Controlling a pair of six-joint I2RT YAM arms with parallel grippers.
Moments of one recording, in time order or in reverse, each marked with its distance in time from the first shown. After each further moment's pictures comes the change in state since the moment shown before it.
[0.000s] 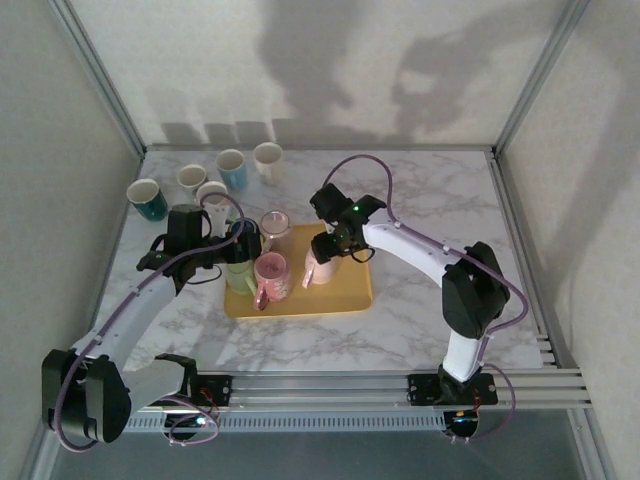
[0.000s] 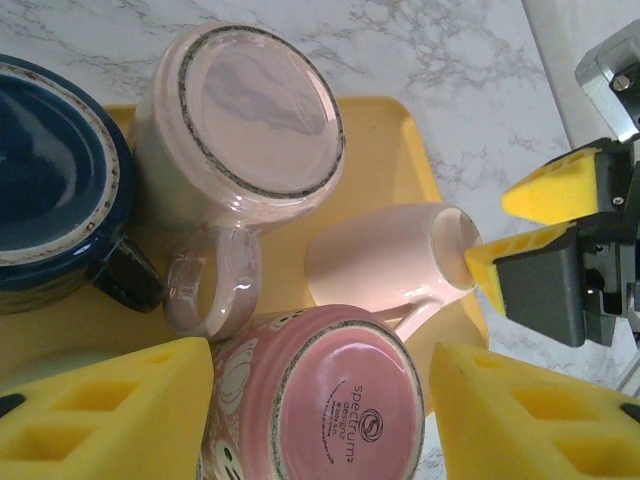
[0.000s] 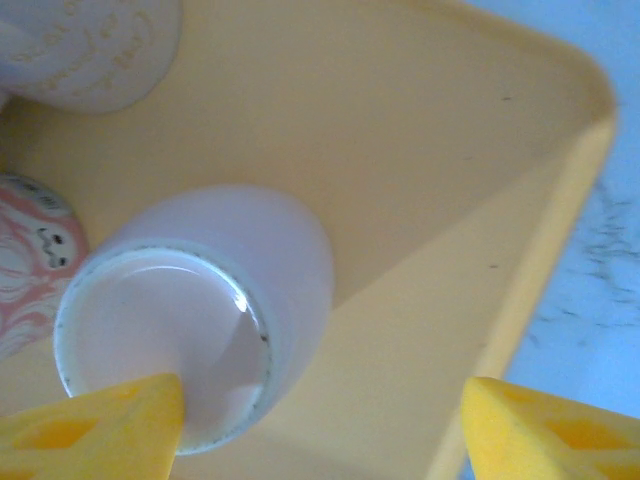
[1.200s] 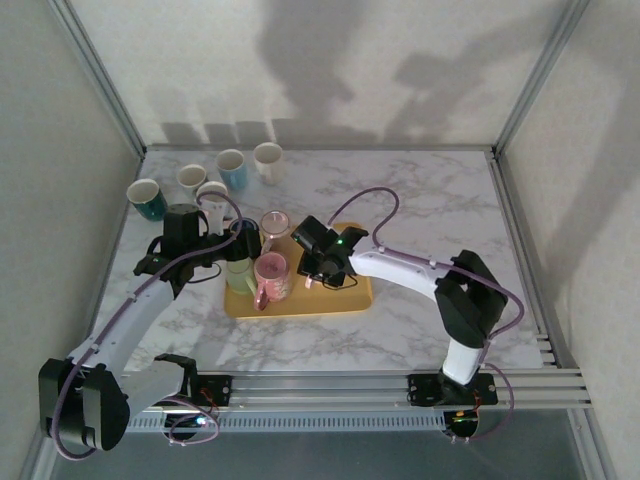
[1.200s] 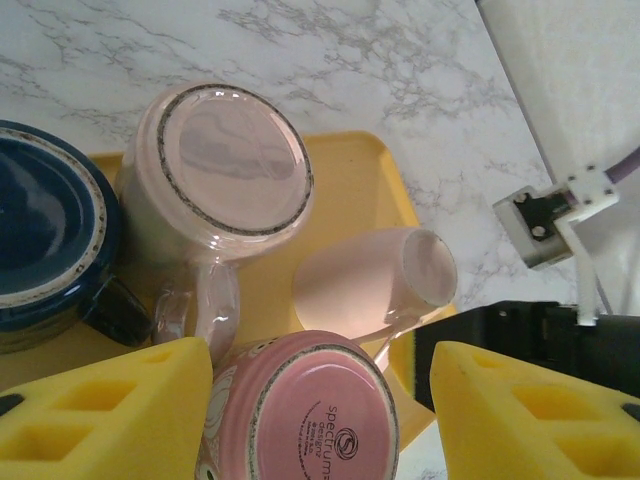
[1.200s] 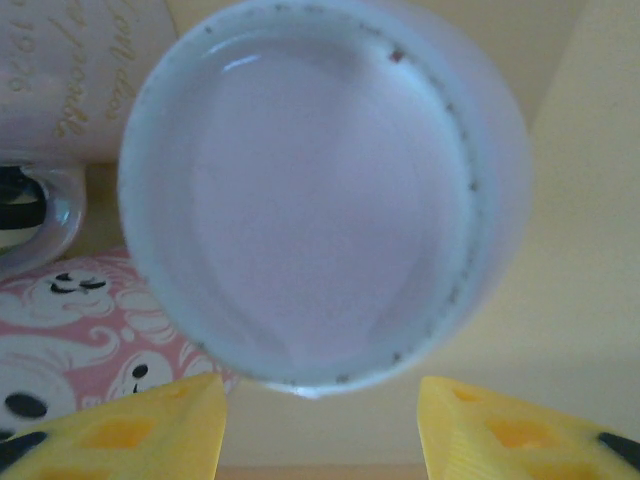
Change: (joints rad) left arm 0.000 -0.040 -0.010 0.057 0.003 -0.012; right arm 0.164 -0.013 -0.176 0.225 -0.027 0.846
